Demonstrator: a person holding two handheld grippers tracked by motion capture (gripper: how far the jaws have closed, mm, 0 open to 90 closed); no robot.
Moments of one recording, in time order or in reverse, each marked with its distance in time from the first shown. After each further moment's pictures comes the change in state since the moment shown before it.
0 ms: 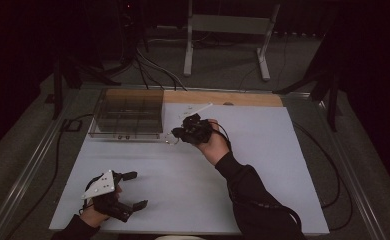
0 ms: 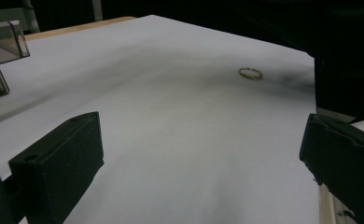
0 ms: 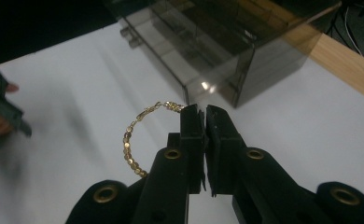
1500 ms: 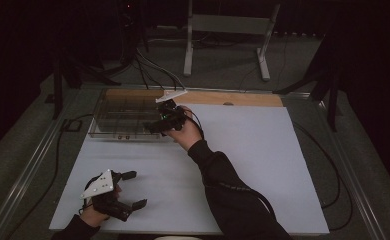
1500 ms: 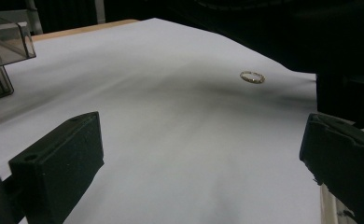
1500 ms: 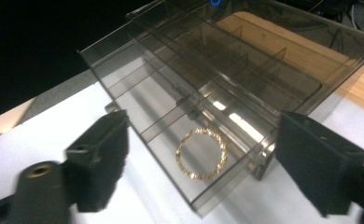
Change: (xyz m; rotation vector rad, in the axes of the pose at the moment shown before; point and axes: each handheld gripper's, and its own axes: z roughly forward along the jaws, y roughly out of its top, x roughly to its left) left arm 0.002 -0.001 -0.001 -0.016 0.006 -0.008; right arm -0.002 0.046 0.069 -0.062 0.015 0.127
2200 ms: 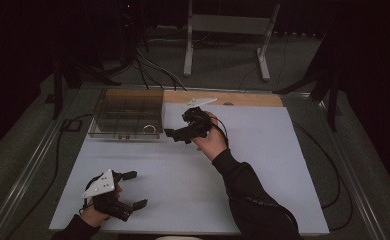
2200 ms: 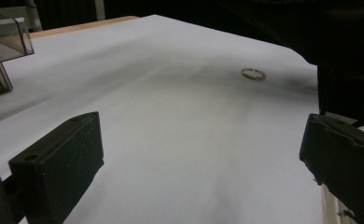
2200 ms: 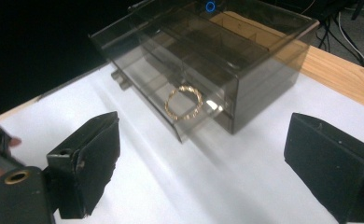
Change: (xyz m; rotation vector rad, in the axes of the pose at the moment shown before) left arm 0.000 0.000 0.002 0.013 0.000 0.001; right arm -0.015 -0.035 -0.069 -0.036 -0.007 -0.002
